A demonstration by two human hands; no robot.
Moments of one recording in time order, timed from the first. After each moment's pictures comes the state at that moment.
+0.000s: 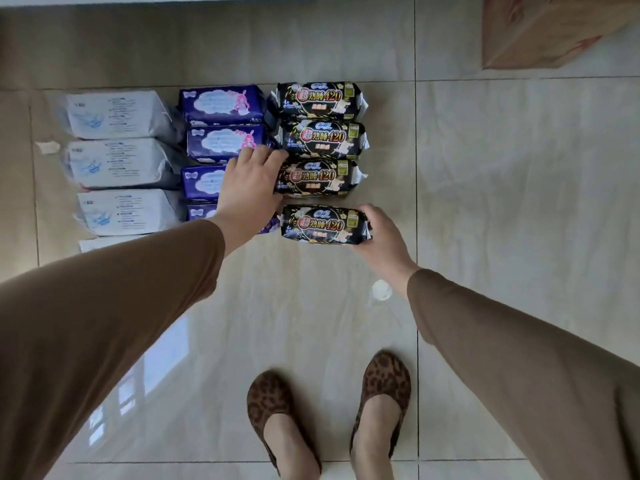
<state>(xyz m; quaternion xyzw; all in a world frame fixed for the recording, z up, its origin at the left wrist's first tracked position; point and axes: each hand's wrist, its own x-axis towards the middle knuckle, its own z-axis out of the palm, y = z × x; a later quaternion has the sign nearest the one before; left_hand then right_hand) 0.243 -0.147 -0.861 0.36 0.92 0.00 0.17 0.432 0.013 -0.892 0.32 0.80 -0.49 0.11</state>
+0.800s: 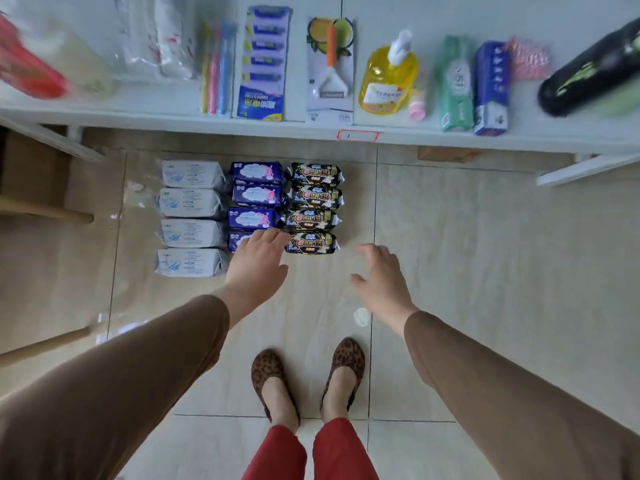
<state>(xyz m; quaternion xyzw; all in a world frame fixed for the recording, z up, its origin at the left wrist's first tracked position) 0.327 -0.178 -0.621 0.32 0.91 0.03 0.25 0.464 0.018 -0.618 0.31 0.86 -0.35 0.19</state>
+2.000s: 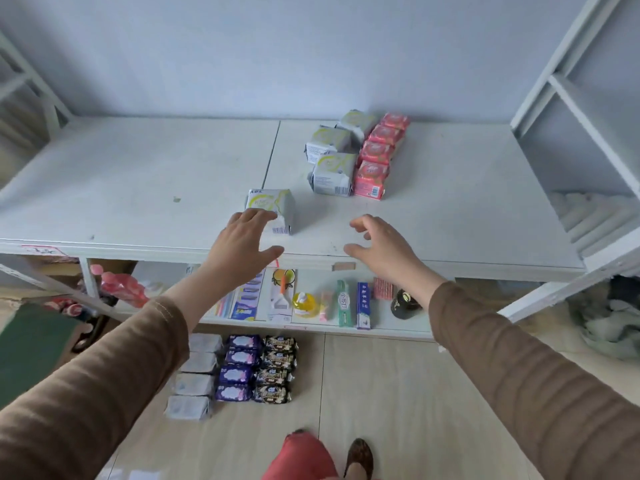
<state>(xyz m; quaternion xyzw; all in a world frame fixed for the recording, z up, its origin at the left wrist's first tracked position) 0.236 0.072 -0.040 0.30 0.94 0.17 0.03 0.345 0.320 -0.060 0.14 0.93 -0.34 -0.01</state>
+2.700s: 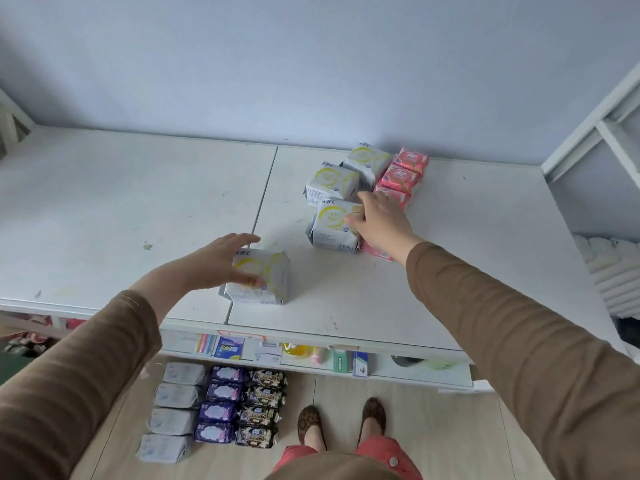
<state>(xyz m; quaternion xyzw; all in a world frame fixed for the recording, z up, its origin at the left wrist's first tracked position) 0.057 0.091 -0.078 0.24 0.89 0.23 0.31 0.135 0.414 -0.071 0.15 0.97 -0.18 -0.01</state>
